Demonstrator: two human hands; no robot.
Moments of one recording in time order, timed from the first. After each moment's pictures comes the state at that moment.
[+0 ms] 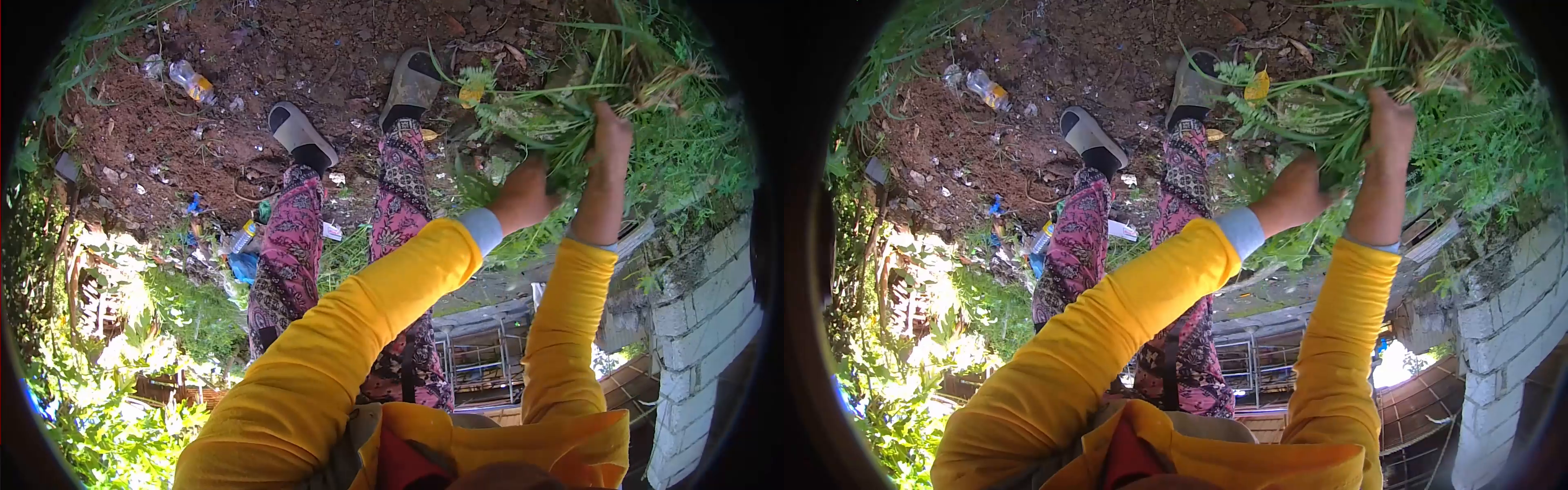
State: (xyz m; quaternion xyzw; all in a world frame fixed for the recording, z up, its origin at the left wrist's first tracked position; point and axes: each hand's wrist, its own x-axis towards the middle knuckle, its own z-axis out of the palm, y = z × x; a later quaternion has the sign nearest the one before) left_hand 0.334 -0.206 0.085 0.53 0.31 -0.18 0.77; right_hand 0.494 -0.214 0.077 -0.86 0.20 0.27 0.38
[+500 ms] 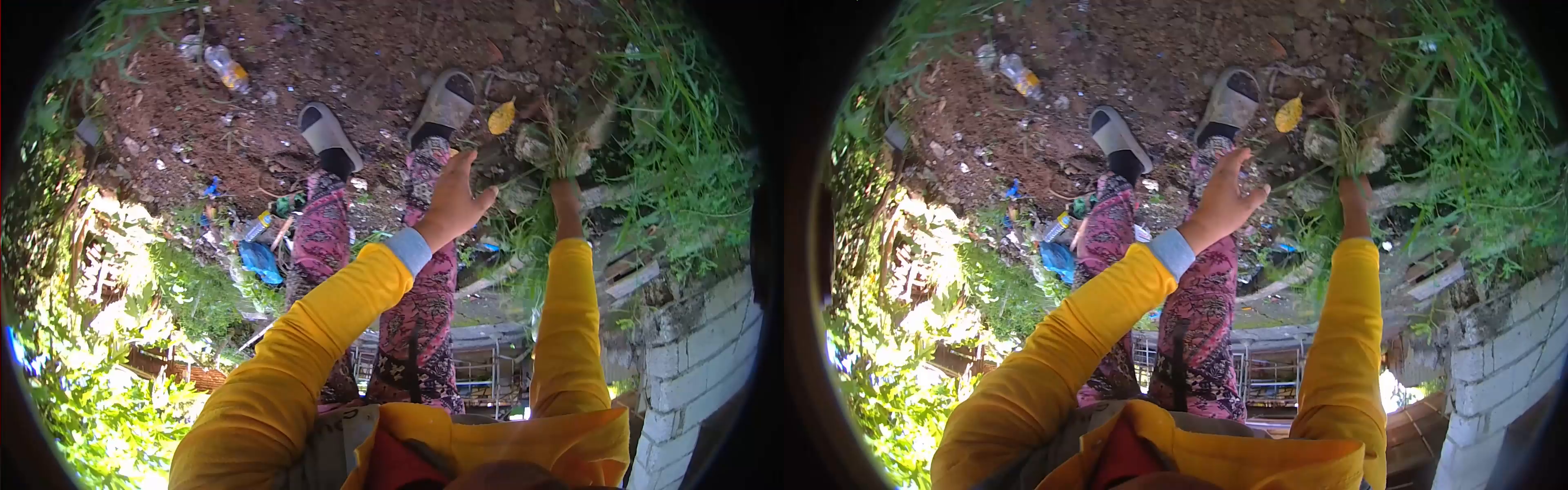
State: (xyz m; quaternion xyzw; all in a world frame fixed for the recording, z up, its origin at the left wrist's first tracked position) left_hand 0.239 -0.141 0.043 0.59 0.44 -0.17 0.66; right_hand 0.431 -0.408 -0.051 -0.83 -0.07 0.47 -0.29
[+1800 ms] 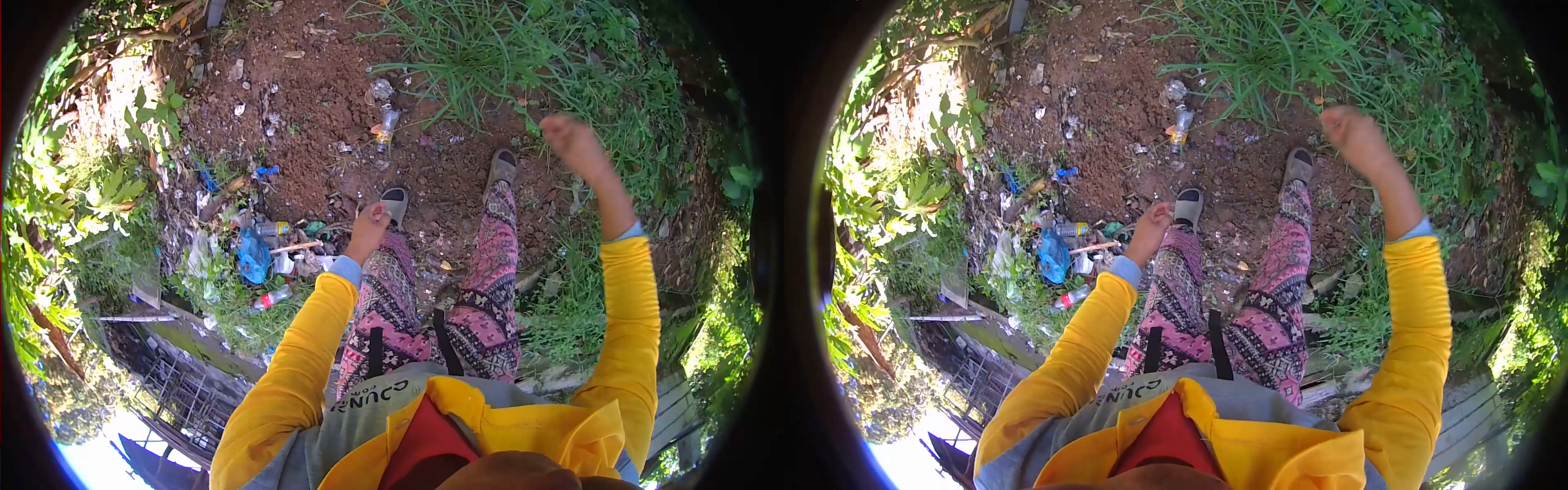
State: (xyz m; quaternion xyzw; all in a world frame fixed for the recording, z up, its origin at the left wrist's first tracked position) left_hand -0.033 0.110 0.205 0.33 0.72 0.09 0.61; right_hand 0.362 0.327 0.303 -0.62 -0.69 0.38 0.03
